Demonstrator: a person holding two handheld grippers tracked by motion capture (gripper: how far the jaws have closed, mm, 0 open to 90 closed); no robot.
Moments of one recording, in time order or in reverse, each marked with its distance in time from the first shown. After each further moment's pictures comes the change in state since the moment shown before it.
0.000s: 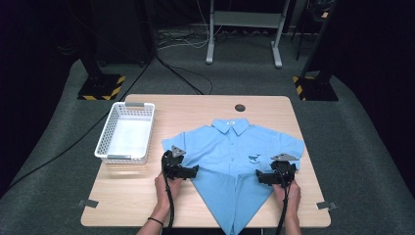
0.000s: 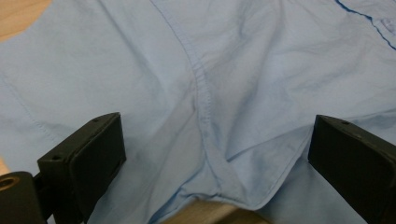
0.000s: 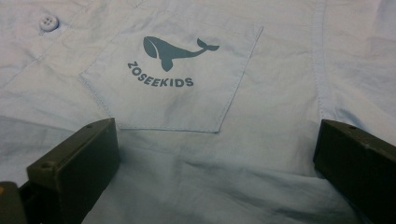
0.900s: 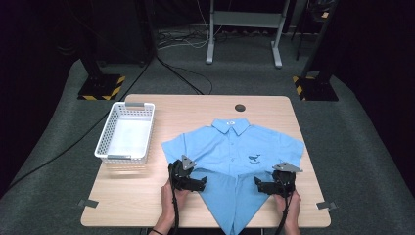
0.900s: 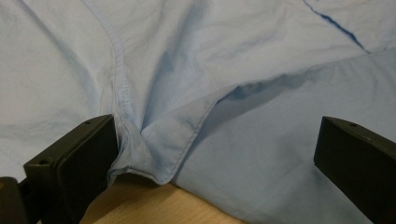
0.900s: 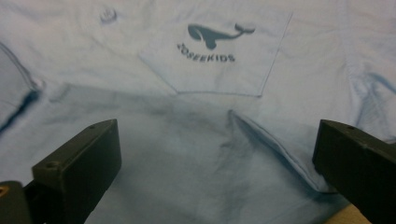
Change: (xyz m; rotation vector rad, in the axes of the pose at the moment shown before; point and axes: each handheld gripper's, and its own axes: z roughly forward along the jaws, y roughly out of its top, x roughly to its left) left arm -0.048 -0.014 -0.009 0.024 -0.002 0.136; right arm 0.019 -0.020 -0.022 -0.045 0.043 0.018
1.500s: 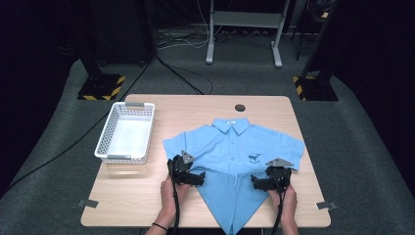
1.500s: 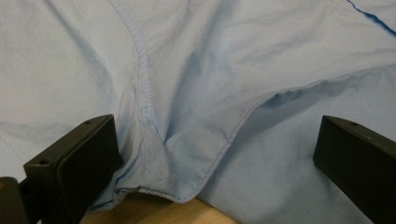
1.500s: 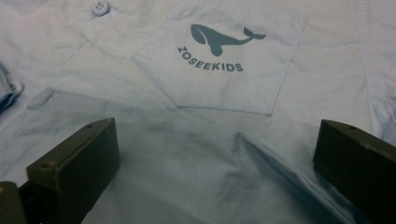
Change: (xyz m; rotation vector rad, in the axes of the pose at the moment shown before) left arm 0.015 0.010 0.013 0.029 0.023 -0.025; right arm 0.004 0.013 0.017 0.047 -0.022 -0.044
